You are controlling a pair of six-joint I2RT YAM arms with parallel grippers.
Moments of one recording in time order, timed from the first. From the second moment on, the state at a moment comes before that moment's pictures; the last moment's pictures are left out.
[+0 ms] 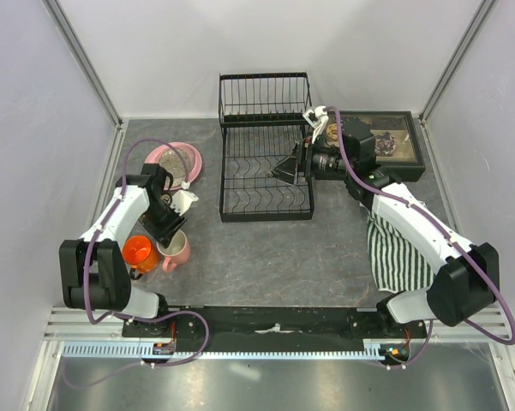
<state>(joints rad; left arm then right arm) -0.03 1.44 1.03 -1.09 0.08 0.73 0.45 1.40 1.19 0.01 -0.75 0.43</state>
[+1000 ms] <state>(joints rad) -0.01 1.25 1.36 -0.79 0.29 0.42 0.39 1.38 1.37 -0.27 0.16 0.03</state>
